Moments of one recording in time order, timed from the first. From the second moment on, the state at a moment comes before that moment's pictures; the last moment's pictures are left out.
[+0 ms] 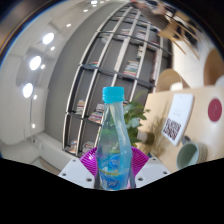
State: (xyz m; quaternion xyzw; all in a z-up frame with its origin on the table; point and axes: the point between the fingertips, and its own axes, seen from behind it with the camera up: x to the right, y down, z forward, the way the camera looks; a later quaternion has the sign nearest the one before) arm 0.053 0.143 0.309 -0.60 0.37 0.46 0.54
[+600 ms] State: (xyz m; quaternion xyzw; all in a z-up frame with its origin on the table) arm 0.248 0.148 0.161 -0.79 0.02 -0.01 0.61
